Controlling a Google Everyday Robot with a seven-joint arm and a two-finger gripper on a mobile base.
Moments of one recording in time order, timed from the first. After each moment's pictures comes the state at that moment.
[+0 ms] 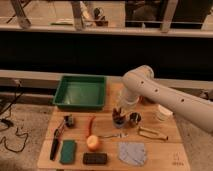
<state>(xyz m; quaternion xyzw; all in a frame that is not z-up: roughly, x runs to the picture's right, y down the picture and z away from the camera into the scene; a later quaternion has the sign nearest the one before) 0.086 0.110 0.743 -0.28 -0.18 -0.25 0.91</state>
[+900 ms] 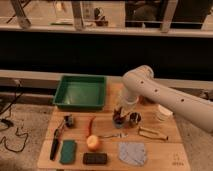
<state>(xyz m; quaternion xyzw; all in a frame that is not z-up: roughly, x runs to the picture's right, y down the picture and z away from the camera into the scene) 0.085 0.110 0.743 -0.28 -0.18 -0.25 0.91</state>
